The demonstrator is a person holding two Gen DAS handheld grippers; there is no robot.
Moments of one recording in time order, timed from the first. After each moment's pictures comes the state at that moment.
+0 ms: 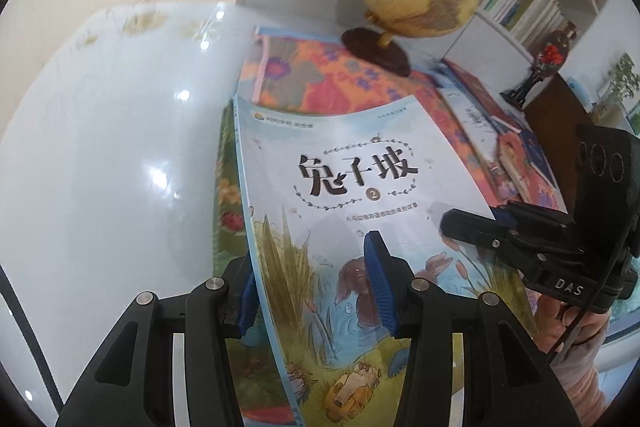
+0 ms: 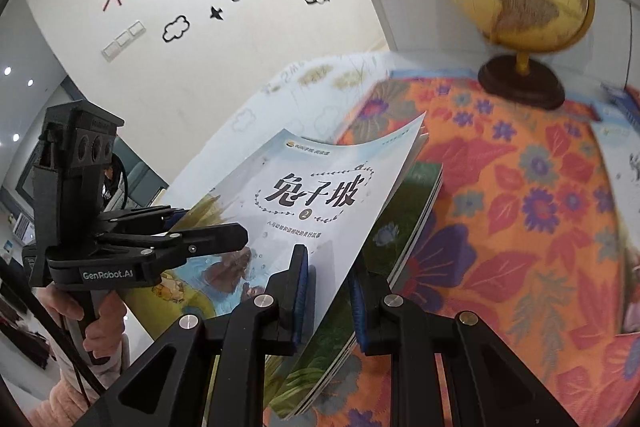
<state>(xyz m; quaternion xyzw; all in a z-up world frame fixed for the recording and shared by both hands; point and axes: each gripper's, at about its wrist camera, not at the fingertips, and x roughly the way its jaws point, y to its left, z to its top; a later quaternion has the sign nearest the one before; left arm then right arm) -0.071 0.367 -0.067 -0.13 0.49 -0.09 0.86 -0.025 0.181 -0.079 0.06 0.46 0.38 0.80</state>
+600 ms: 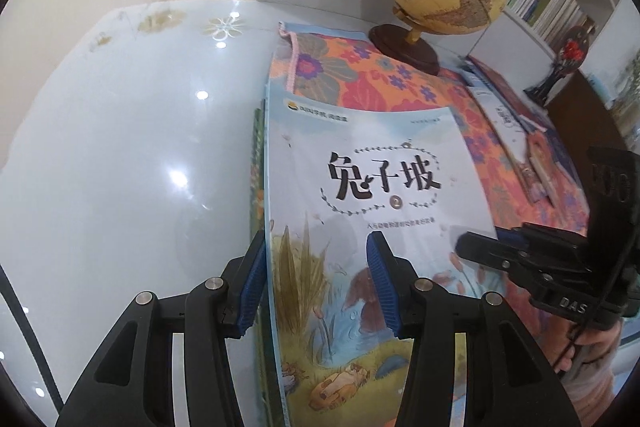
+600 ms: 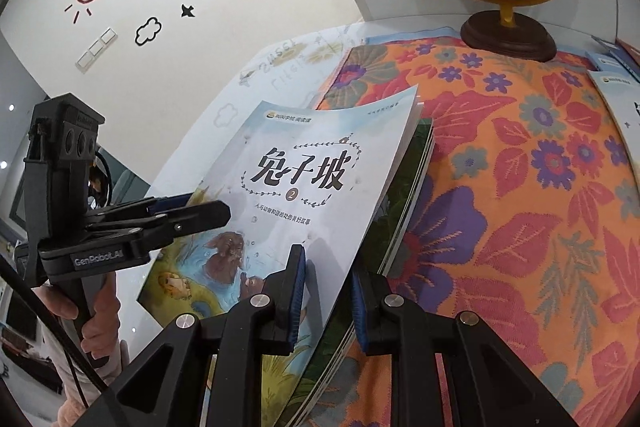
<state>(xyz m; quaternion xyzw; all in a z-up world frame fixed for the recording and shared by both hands) -0.057 0.378 -0.075 -0.10 0.50 -0.06 0.86 -0.025 0.186 -0.102 0.08 0.49 0.34 0.80</state>
